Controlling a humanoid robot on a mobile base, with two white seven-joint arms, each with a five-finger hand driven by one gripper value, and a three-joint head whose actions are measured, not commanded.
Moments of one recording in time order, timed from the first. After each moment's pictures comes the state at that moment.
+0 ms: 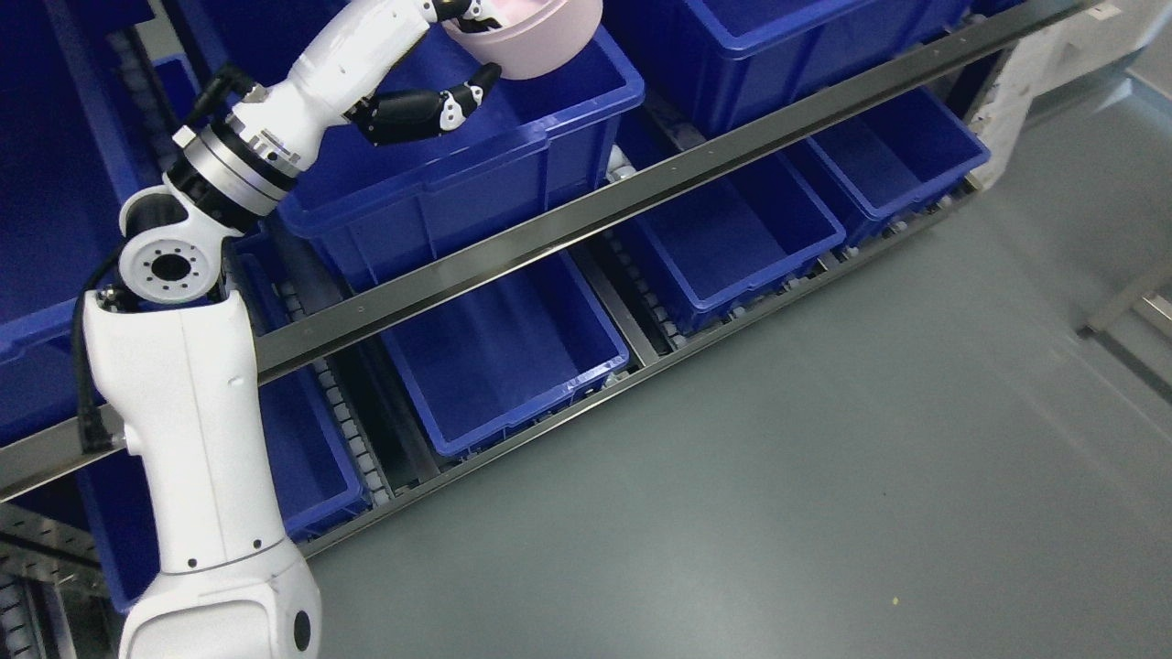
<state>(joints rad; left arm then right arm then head) -0.79 0.00 0.22 -1.50 -0.48 -0.62 -0.80 0.05 0.00 0.00 -0.05 0.00 -0.19 0.00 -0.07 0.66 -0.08</state>
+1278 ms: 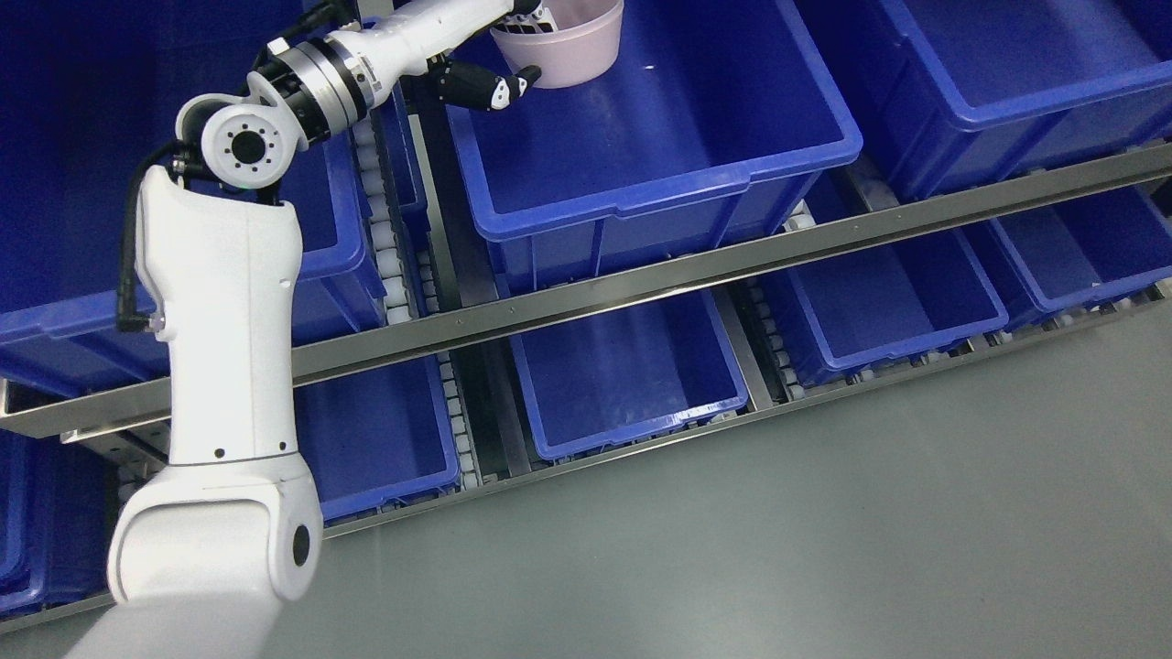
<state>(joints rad) -1.01 0.00 0.11 -1.17 -0.76 -0.47 -0.86 0.05 0.00 0.00 -0.05 0.00 -0.19 0.01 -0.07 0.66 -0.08</state>
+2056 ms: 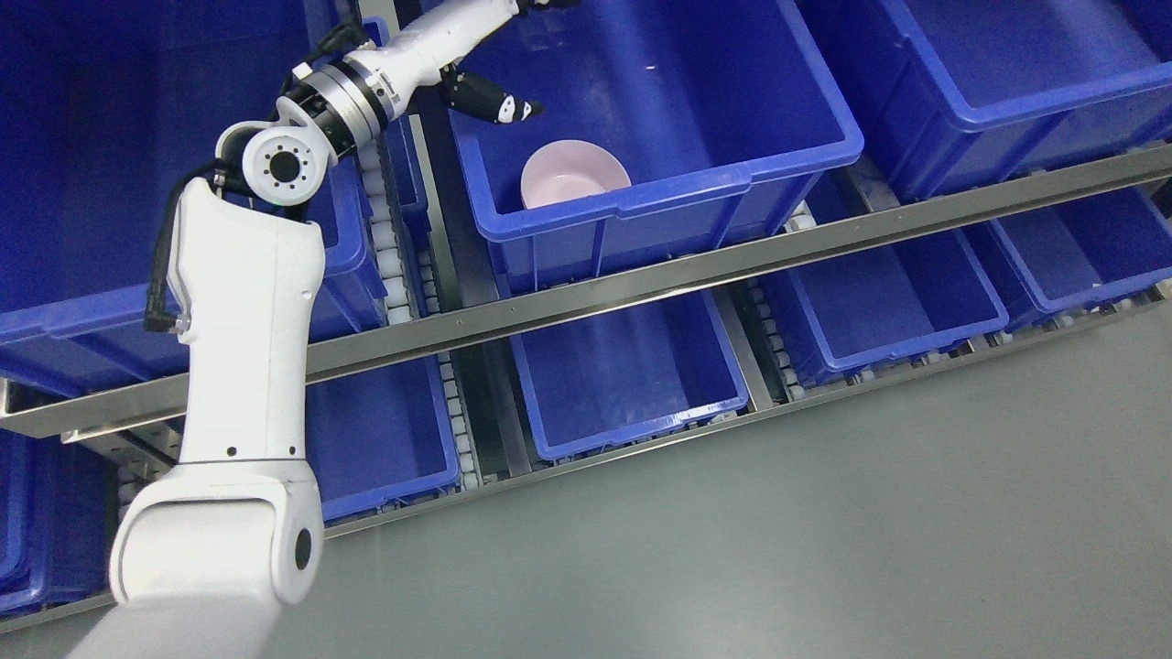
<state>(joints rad) -1.00 0.00 0.09 -1.07 -0.75 -0.46 -0.54 0.05 0.00 0.00 -0.05 0.00 -0.19 0.00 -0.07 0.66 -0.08</state>
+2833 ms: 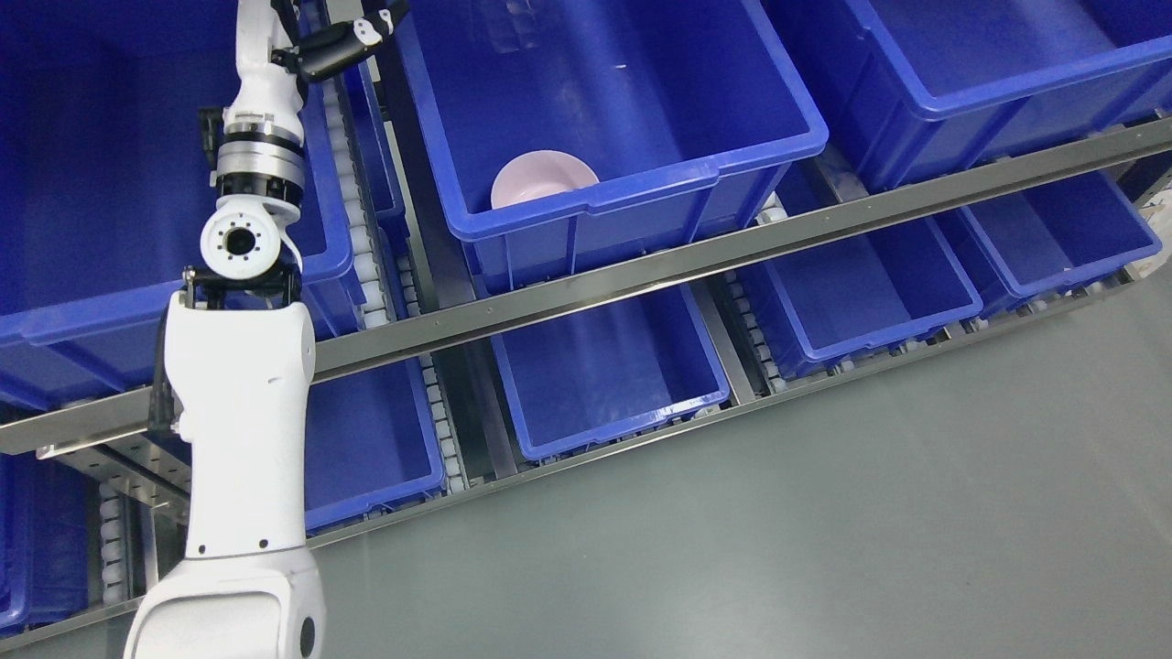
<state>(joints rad) -0.76 0.00 0.11 -1.29 -0.14 -0.08 -0.06 0.05 0.00 0.00 -0.05 0.00 -0.19 0.00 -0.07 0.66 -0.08</state>
